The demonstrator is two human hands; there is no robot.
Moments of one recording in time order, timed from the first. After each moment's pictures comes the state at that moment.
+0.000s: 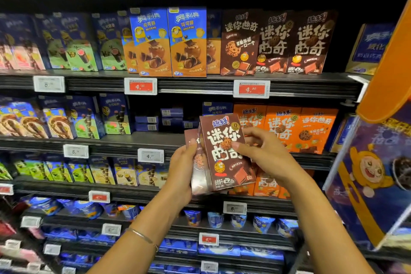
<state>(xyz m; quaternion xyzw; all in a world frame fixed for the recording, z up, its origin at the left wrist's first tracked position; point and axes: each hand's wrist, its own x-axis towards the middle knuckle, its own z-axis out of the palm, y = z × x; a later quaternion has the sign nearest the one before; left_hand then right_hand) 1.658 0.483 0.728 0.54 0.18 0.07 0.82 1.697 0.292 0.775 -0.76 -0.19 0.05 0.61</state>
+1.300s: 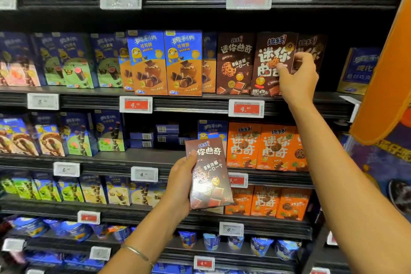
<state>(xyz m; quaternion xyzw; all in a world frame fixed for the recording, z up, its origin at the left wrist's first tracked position) 1.675 0.481 0.739 0.53 0.17 0.06 0.83 1.841 0.264 0.901 -0.75 -0.05 -0.42 0.52</state>
